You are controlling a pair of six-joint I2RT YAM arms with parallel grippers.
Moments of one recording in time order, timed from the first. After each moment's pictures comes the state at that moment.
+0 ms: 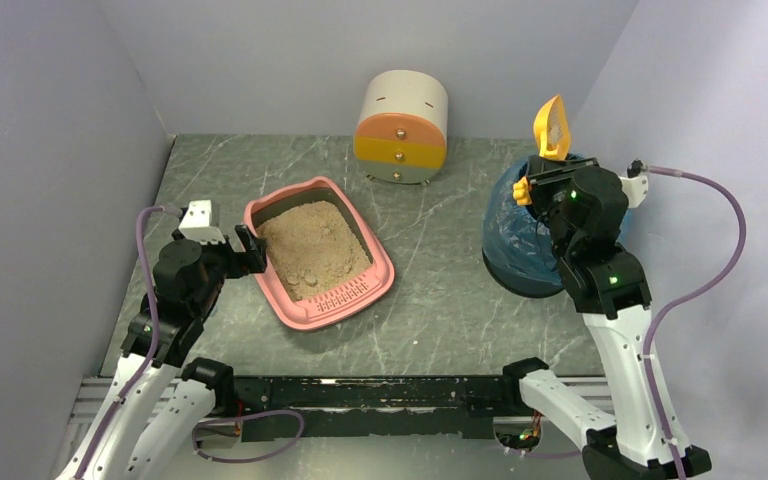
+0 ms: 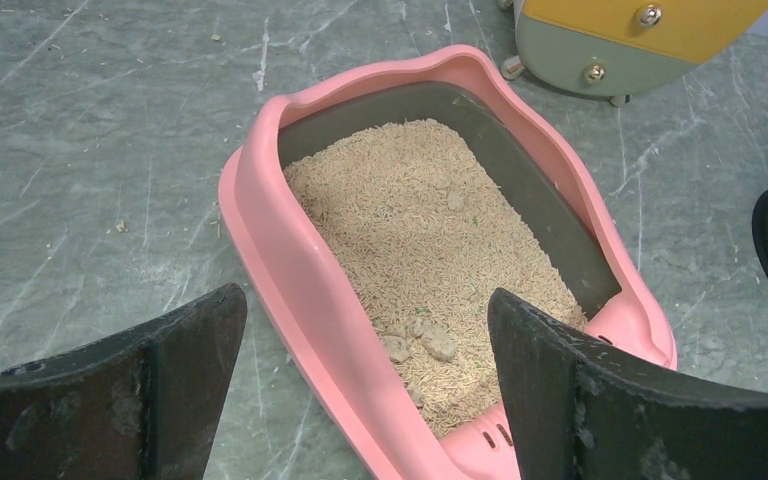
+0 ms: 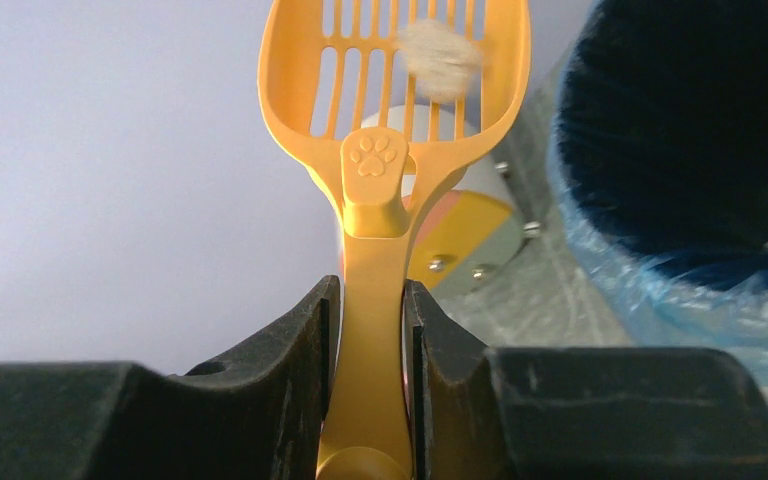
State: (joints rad) left arm -0.30 0.54 0.67 -0.40 -0.15 -0.30; right arm 0.27 0.92 1.34 -0.63 0.48 1.07
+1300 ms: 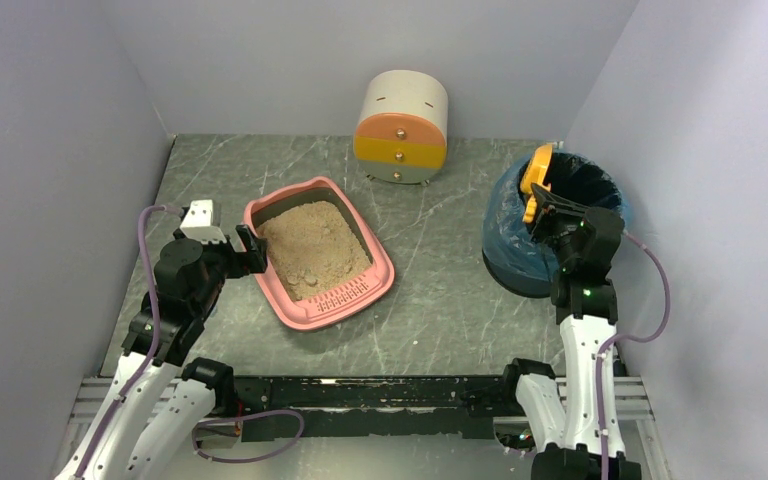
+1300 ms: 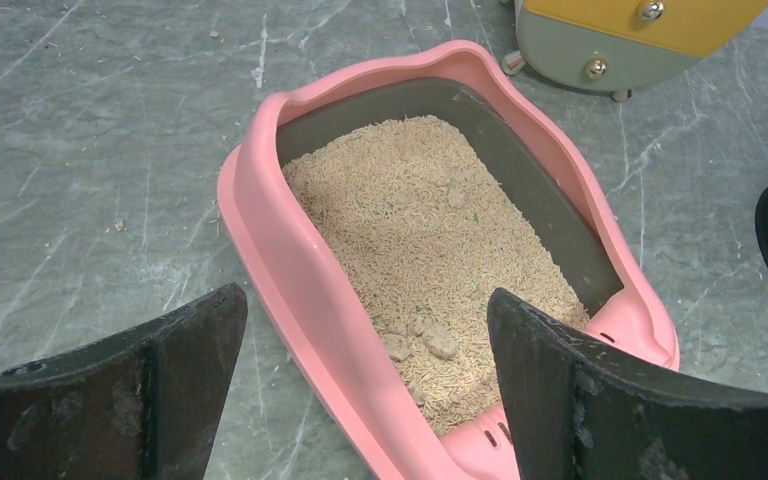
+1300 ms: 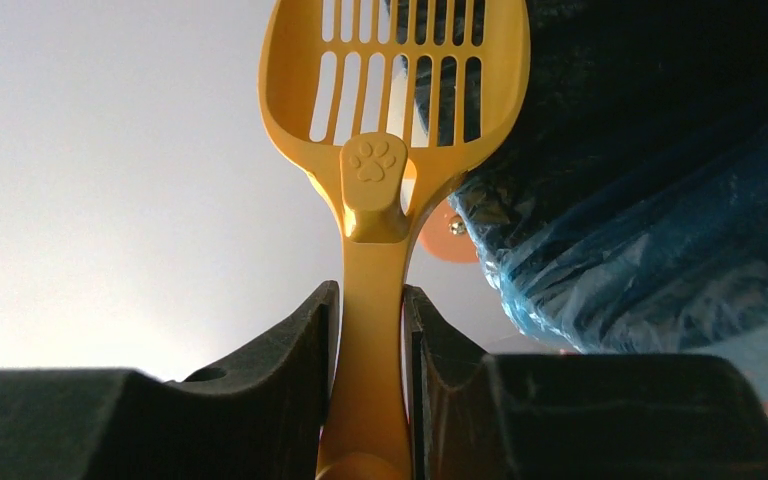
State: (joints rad) left arm -0.30 0.55 0.67 -0.40 -0.15 -0.29; right arm -0.20 0.78 0.81 -0.27 -0.14 1.68
